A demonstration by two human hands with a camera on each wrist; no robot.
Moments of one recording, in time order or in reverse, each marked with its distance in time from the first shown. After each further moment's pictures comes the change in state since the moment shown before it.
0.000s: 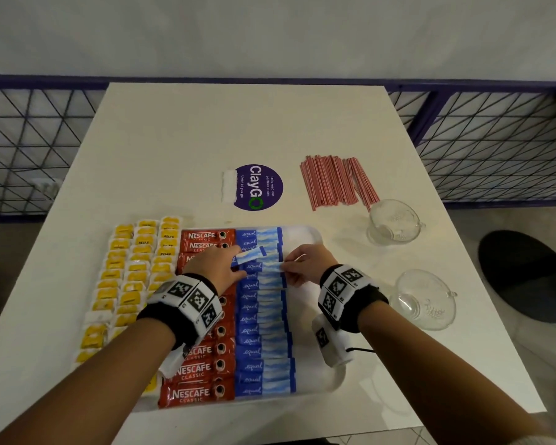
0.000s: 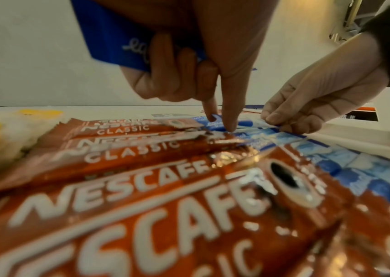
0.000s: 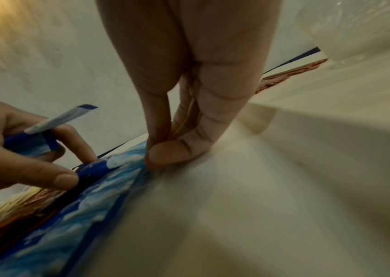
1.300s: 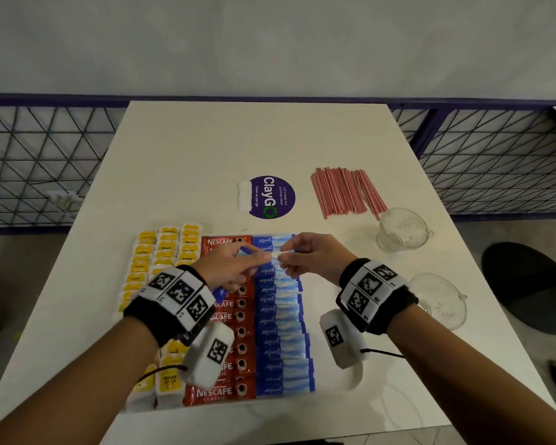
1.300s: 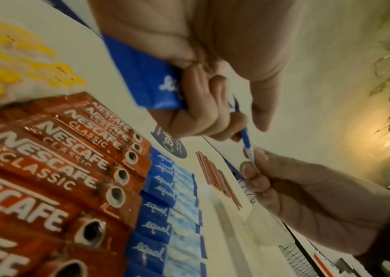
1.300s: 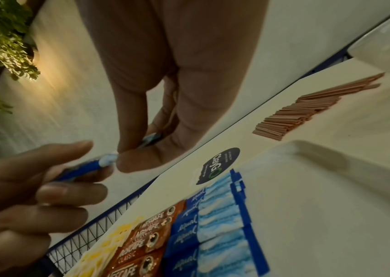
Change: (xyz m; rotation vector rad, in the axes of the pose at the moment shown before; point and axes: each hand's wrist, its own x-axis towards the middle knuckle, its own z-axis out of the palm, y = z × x) left_hand -0.028 -0.007 -0.032 -0.998 -0.183 -0.038; right_hand -0.043 -0.046 0.010 0.174 -0.158 -0.248
